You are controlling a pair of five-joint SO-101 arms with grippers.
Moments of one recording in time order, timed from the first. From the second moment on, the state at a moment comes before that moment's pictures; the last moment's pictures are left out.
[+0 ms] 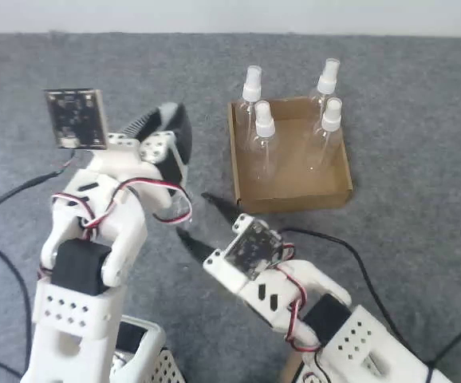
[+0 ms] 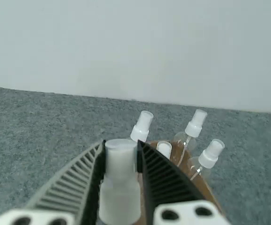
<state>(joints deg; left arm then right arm) 9.7 -54.8 35.3 52.3 20.7 -50.5 -72.4 78.5 16.1 9.7</state>
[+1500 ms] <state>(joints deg) 3.2 -54.7 26.9 64.2 7.0 -47.7 -75.3 81.0 11.3 5.3</state>
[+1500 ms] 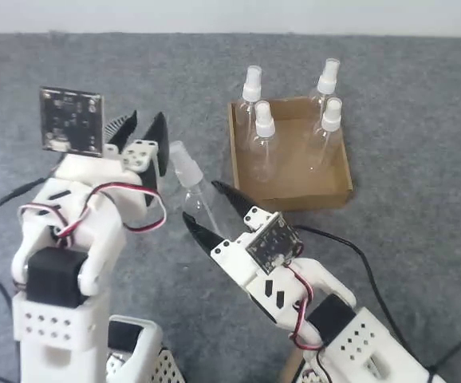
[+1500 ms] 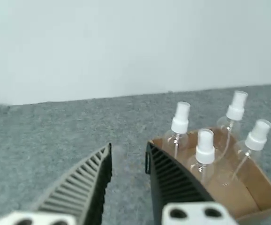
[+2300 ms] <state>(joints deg) 10.8 -50.5 28.4 67.4 4.4 -47.7 -75.3 81.1 11.3 5.3</state>
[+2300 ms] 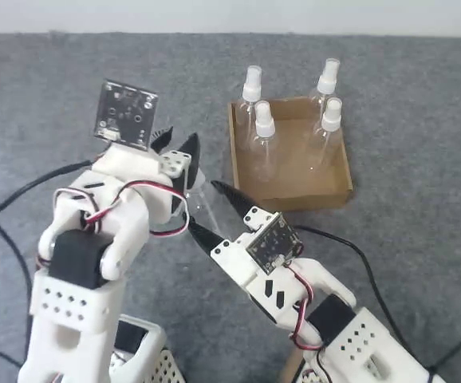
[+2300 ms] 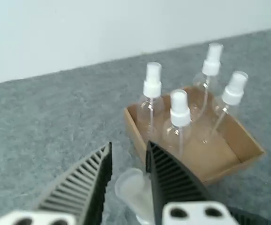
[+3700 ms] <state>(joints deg) -1.5 -66.5 20.6 76.2 2.4 -47.0 -75.3 82.1 11.3 5.3</state>
